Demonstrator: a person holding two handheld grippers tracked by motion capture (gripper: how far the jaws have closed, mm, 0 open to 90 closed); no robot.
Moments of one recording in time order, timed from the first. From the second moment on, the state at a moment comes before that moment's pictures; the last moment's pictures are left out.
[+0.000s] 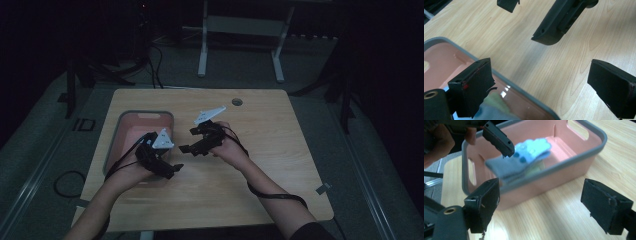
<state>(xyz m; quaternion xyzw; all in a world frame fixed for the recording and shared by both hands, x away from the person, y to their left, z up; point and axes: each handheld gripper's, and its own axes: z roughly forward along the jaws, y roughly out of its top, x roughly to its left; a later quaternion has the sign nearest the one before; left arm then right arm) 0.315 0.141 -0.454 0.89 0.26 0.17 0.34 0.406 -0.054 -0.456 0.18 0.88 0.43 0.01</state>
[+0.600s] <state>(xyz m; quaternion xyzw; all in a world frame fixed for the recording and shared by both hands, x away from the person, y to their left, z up) 0.299 0.092 -0.469 0.90 0.21 0.14 0.35 0.393 -0.101 -0.487 0.19 0.89 0.42 0.01</state>
